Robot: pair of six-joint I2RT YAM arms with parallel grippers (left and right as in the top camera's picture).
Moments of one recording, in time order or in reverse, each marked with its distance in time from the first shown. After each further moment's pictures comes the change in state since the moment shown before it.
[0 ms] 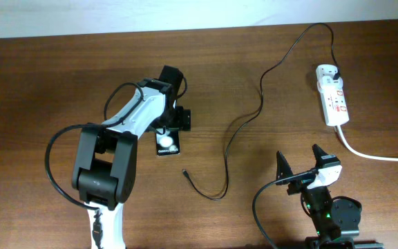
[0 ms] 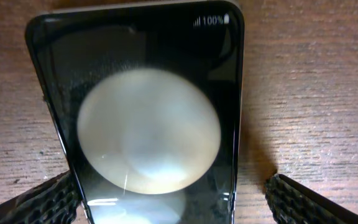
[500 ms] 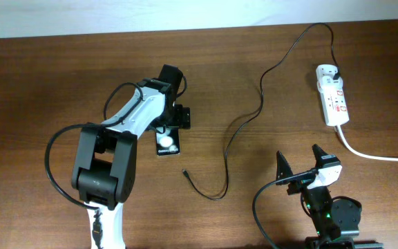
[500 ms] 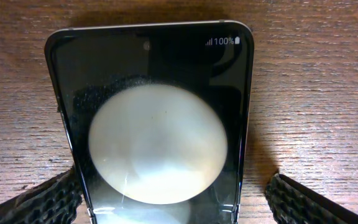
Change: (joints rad) left arm 0.006 0.000 0.000 0.021 -0.022 -0.024; right arm 0.000 0.000 0.000 0.000 0.000 0.000
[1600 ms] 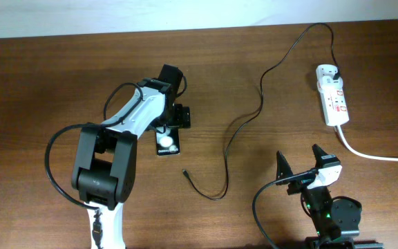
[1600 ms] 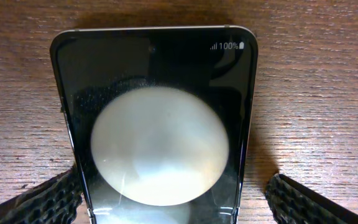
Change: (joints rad) left arm 0.000 0.000 0.000 0.003 -0.003 -0.023; right arm 0.000 0.000 0.000 0.000 0.000 0.000
